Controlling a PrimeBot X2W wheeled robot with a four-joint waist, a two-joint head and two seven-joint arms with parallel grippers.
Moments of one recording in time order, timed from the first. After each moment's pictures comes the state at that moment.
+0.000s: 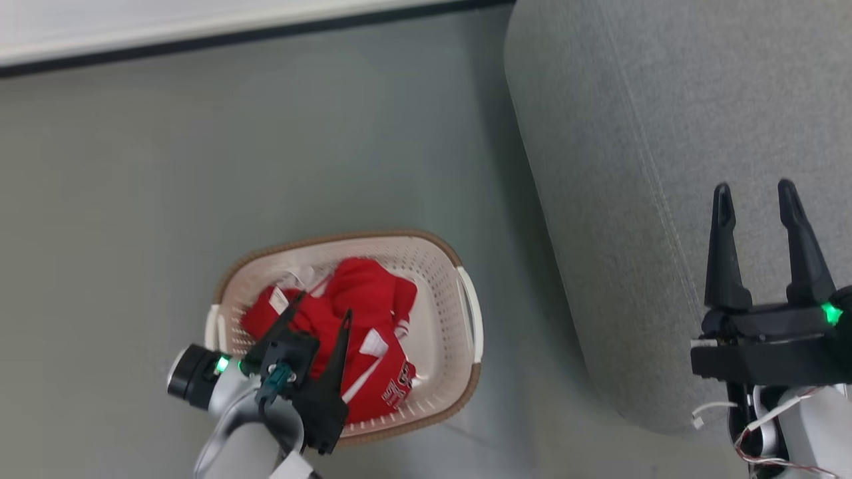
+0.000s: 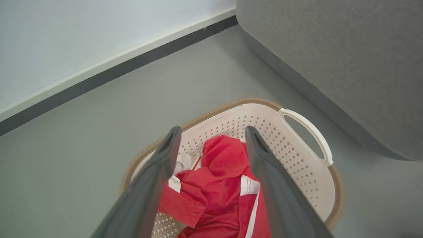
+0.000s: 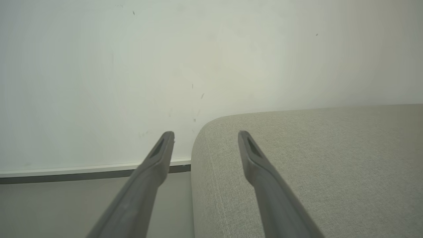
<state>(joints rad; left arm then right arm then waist) -0.38 0.09 -0.35 0.56 -0.04 -0.01 -0.16 -0.24 -0.19 0.12 -0.07 0.25 -0.07 -0.26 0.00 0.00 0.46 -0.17</state>
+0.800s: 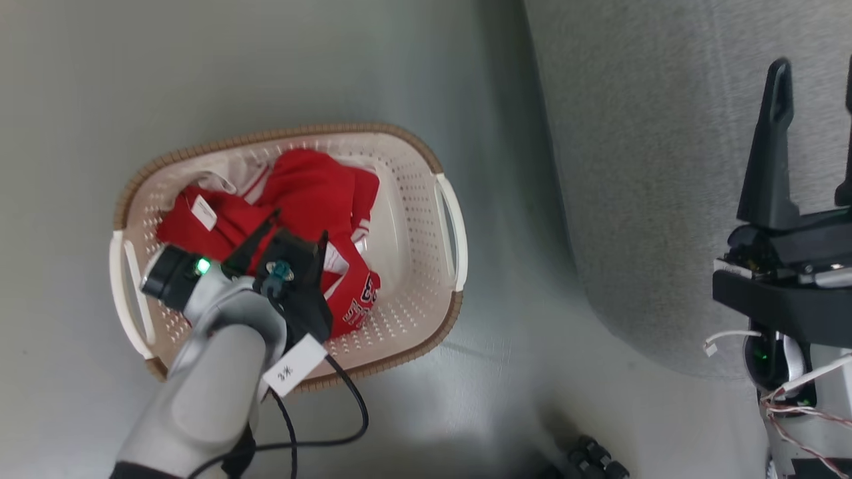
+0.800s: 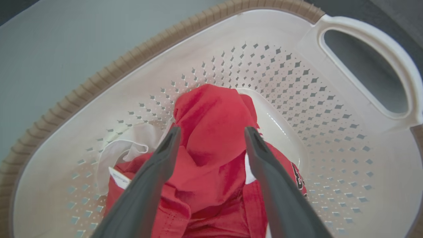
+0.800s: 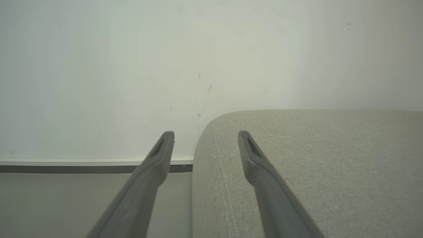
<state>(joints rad) -0.66 0.10 -0.38 0.77 0.04 -0.02 -0.07 -0.40 -0.18 0.11 -0.24 0.24 -0.06 -0.26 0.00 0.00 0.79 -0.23</state>
